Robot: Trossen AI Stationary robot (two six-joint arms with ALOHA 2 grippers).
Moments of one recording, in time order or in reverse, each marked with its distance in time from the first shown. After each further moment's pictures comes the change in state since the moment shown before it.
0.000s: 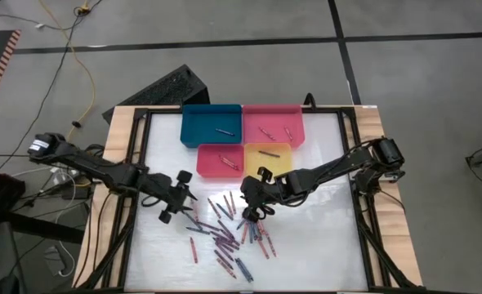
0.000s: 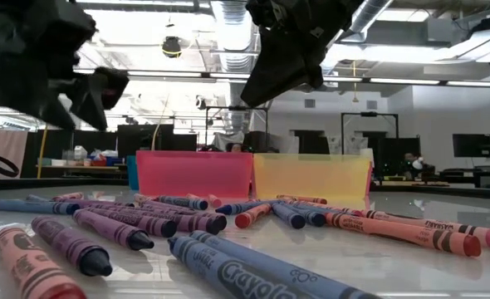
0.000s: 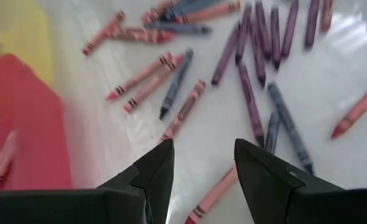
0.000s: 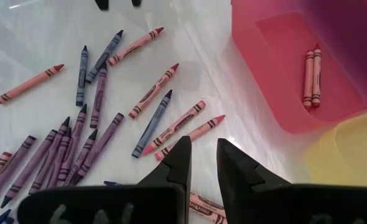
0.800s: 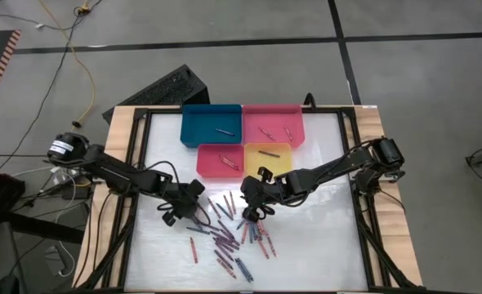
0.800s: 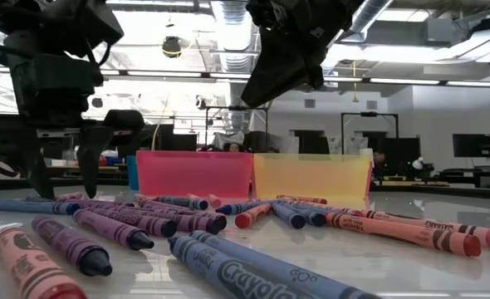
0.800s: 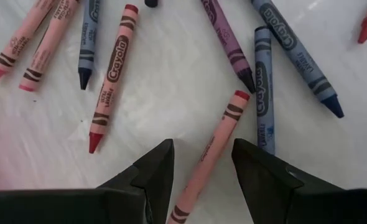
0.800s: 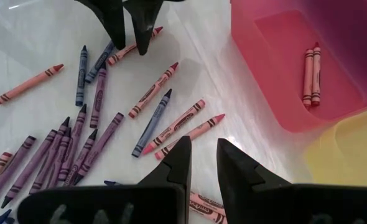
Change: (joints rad) left arm 0.030 0.388 0.090 -0.037 0.095 0.259; right arm 0.000 0.000 0.000 -0.003 0.000 0.007
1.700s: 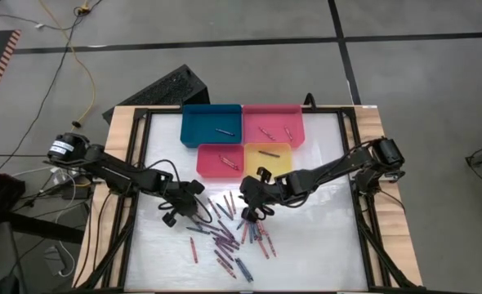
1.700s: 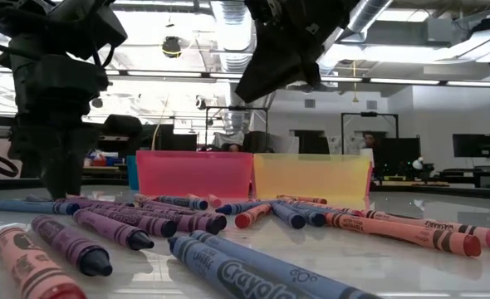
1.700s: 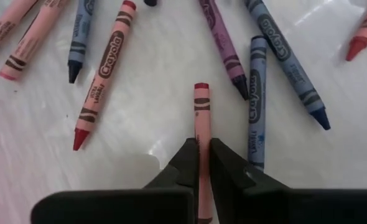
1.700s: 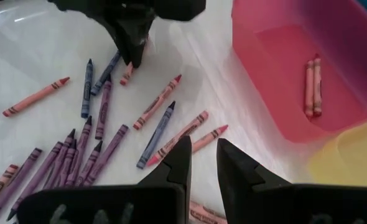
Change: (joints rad) left arm 0.025 0.005 -0.004 0.036 0.036 -0.092; right arm 0.011 0.001 0.000 0.048 0.025 -0.014
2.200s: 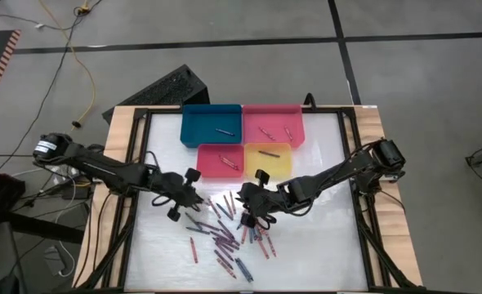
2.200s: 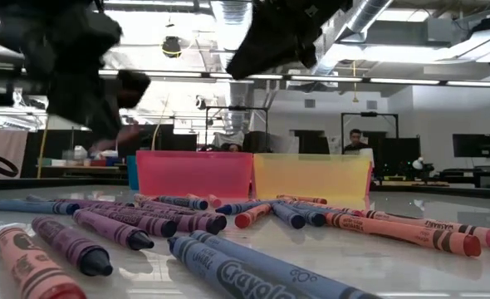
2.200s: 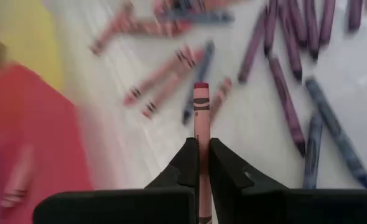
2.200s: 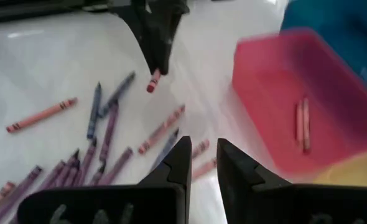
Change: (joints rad) left arm 0.000 -0.280 -0.003 0.033 -0.161 -0.081; right arm 0.065 0.000 0.000 0.110 0.151 -0.103
